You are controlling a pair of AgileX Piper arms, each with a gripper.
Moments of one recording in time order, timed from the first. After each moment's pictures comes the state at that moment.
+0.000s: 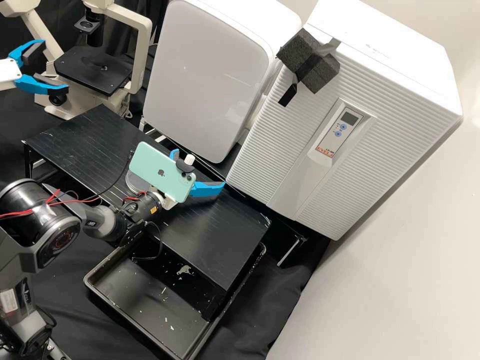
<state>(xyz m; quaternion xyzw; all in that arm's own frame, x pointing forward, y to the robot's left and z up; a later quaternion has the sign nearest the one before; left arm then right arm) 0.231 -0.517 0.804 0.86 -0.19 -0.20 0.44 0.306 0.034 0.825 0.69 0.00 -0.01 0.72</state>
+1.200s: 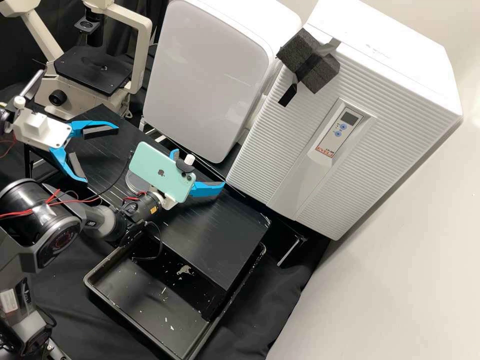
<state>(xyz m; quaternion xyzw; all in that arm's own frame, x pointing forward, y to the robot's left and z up) 0.258 -0.599 0.699 0.76 -0.20 -0.52 0.33 0.306 0.034 0.825 0.69 0.00 -0.01 0.72</state>
